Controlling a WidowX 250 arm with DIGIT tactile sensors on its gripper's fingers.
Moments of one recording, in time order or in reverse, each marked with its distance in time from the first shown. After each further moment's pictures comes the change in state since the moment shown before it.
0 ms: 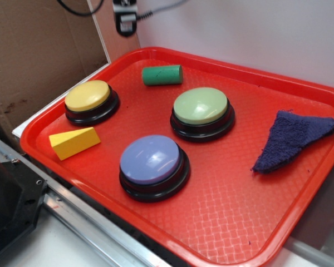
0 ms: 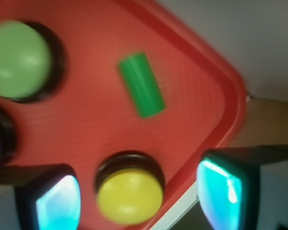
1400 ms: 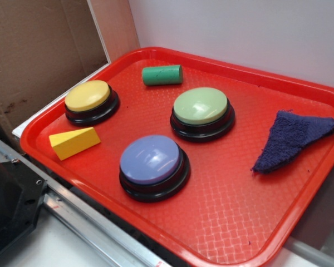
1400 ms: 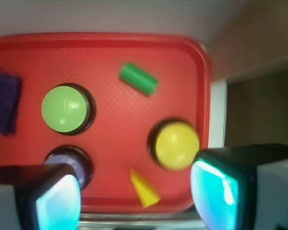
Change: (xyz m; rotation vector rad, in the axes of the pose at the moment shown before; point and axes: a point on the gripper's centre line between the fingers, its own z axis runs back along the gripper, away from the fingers) arm -0.032 -0.032 0.104 -0.092 -0.189 0.469
